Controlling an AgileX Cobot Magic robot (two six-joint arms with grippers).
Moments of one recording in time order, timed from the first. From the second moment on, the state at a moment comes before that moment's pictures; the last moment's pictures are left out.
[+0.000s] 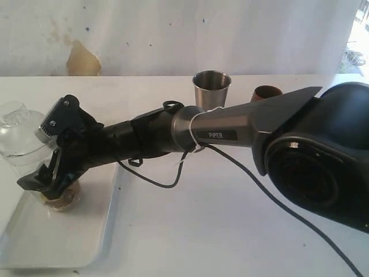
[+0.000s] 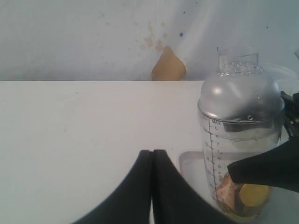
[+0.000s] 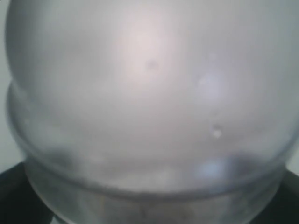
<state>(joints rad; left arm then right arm) 0.02 0.00 0.00 0.01 0.23 0.00 0.69 2.33 -1.66 1.73 0.64 -2.04</state>
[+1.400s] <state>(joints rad) 0.02 0.00 0.00 0.01 0.23 0.00 0.70 2.31 -1.66 1.74 0.67 -2.07</state>
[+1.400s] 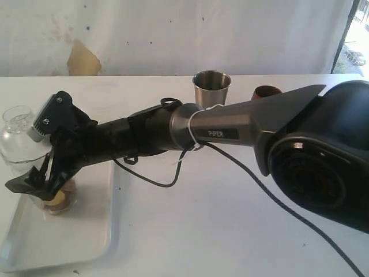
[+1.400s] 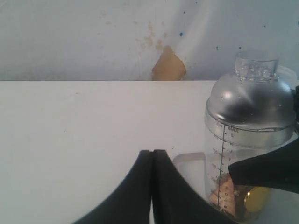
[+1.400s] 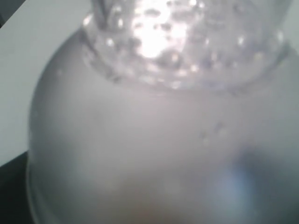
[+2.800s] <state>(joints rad) 0.02 0.00 0.00 0.01 0.23 0.00 0.60 2.00 -1.66 0.79 0.75 -1.23</state>
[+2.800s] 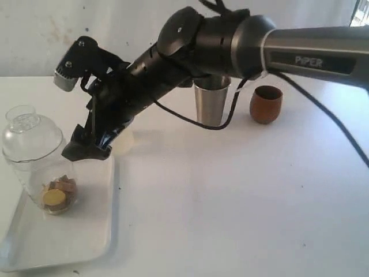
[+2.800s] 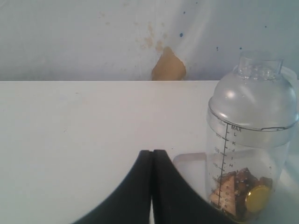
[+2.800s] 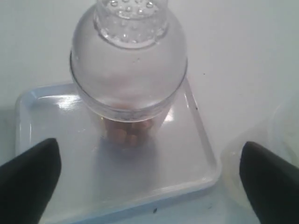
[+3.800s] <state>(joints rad) 0.02 0.00 0.00 0.01 0.23 0.00 0.47 1.68 -1.66 0.60 0.95 -0.62</state>
